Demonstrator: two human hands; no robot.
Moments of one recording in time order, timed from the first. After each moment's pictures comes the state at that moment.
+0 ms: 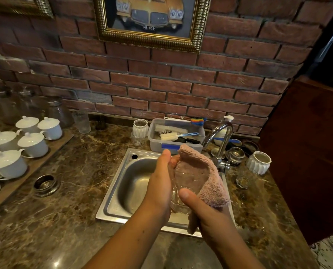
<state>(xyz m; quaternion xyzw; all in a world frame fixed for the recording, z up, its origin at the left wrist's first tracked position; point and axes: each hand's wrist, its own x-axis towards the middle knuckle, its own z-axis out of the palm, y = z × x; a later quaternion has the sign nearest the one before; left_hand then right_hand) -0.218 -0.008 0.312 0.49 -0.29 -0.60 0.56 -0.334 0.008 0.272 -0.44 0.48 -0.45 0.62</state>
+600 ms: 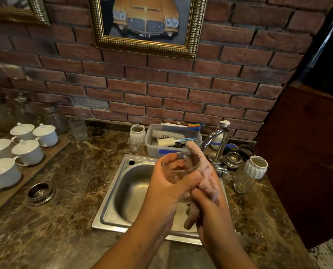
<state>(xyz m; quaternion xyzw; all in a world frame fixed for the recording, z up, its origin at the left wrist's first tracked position) -0.219 -0.010 0.298 0.42 -0.34 -0.55 0.63 -0.326 -0.010 0.286 -0.43 0.39 -0.53 0.63</state>
